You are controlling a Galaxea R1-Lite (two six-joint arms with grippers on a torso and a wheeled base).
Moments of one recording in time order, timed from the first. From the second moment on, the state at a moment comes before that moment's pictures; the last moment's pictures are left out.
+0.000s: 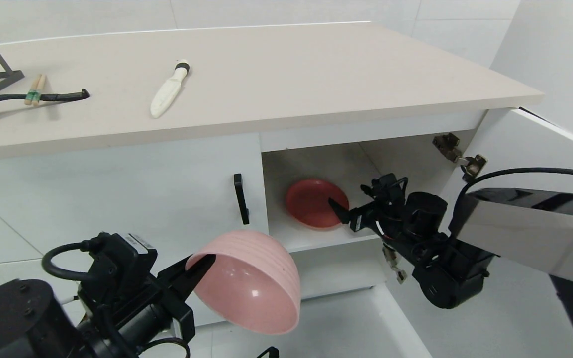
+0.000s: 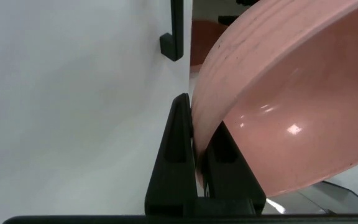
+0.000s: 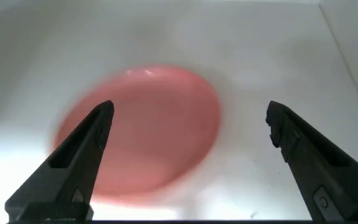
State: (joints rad) left arm -0.73 1.64 0.00 -1.57 0.15 0.10; right arm 0.41 2.42 -0.83 -1.57 0.12 -0.02
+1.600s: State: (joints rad) left arm -1.09 1.85 -0.38 -1.45 0.71 0.03; right arm 0.50 1.55 -0.06 -1.57 0.12 -0.20
